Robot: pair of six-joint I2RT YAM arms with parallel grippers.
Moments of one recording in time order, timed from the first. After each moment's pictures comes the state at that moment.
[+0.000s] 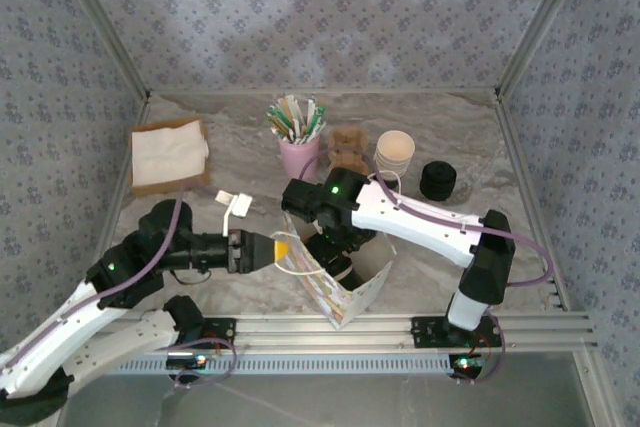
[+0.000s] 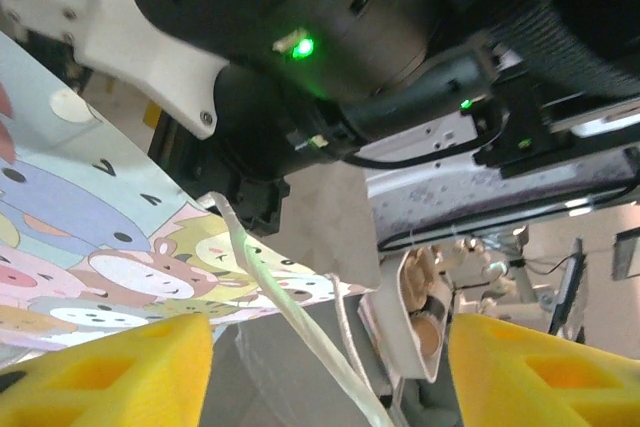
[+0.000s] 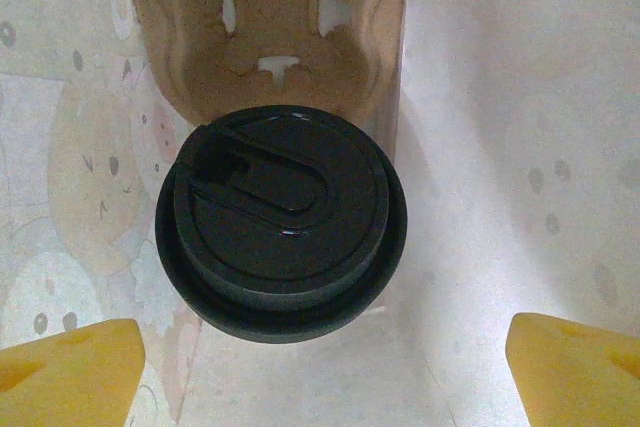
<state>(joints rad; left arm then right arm) -0.93 0.61 0.89 -0.60 0.49 -0.95 1.13 1.70 1.64 -1.51 0.00 0.46</state>
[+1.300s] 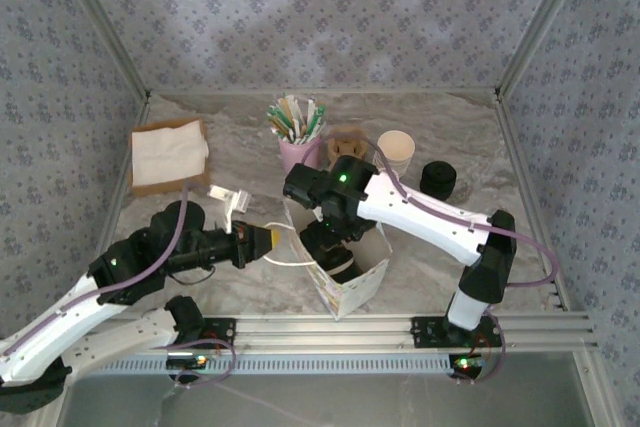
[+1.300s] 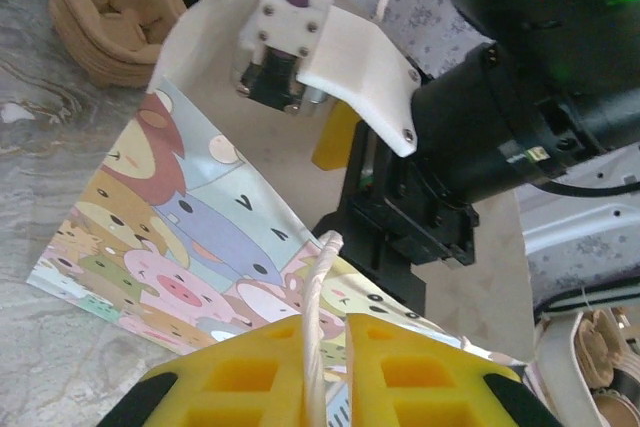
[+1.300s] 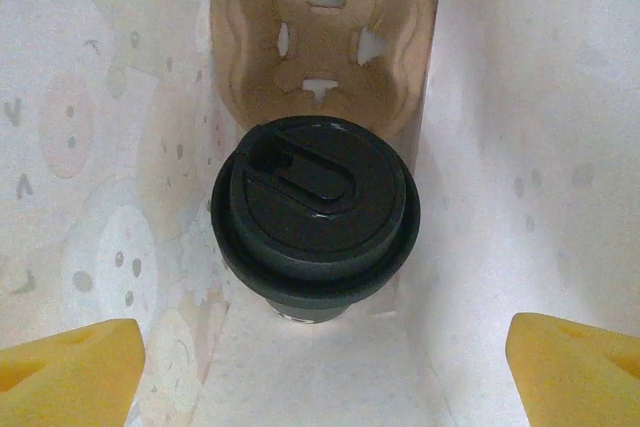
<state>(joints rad) -0.98 0.65 0.93 -0.72 0.14 -0.74 1.09 1.70 1.74 -1.53 0.01 0.46</state>
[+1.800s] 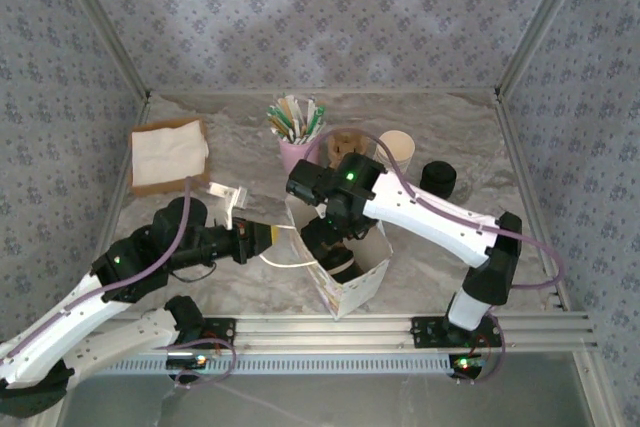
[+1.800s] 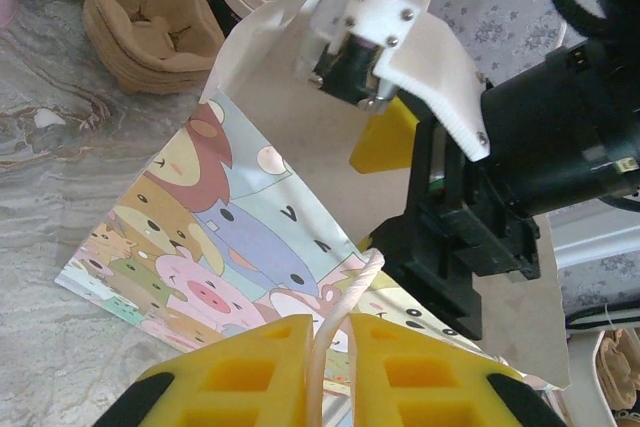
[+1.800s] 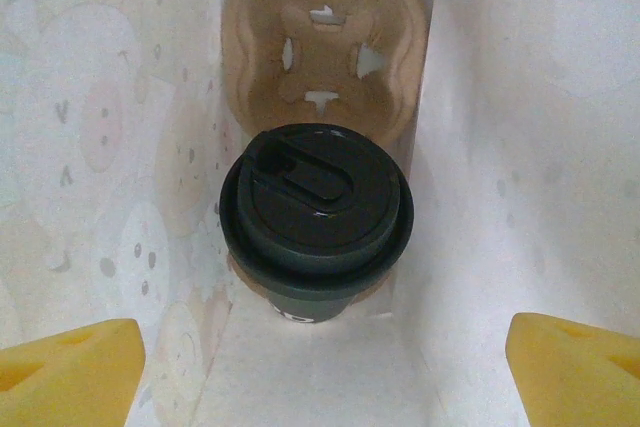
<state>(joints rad) -0.94 0.66 0.93 -0.72 0.14 -0.73 1.09 1.67 1.76 -1.53 0.02 0.47</state>
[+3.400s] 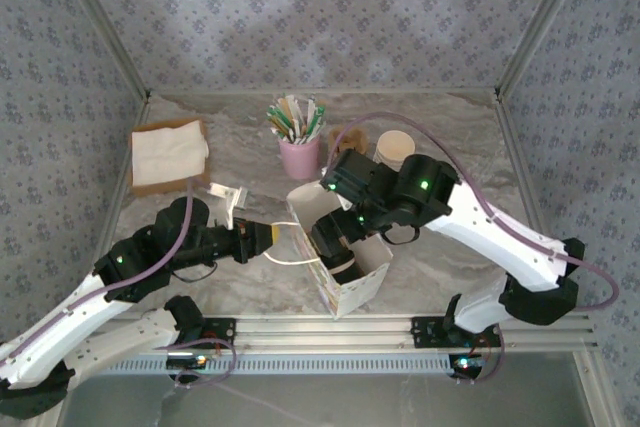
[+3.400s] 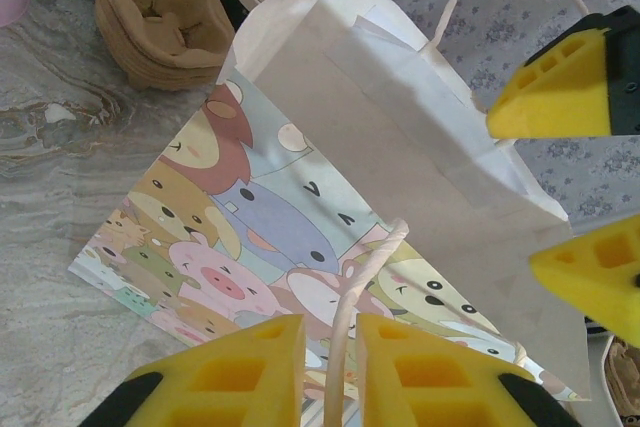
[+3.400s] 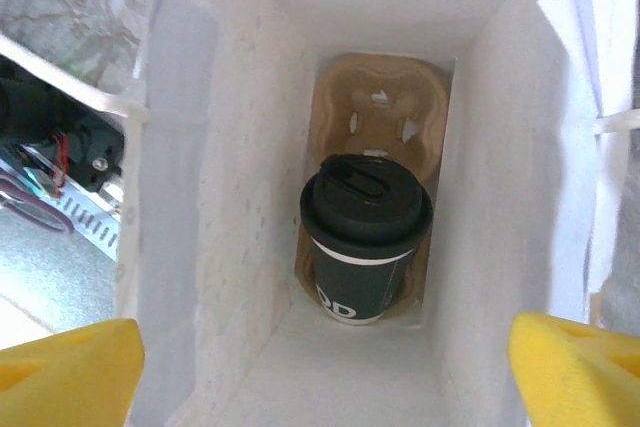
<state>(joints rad) -0.94 0.66 0.91 -0.72 0.14 -0.73 1.12 1.43 1.79 -1.48 0.03 0.51</state>
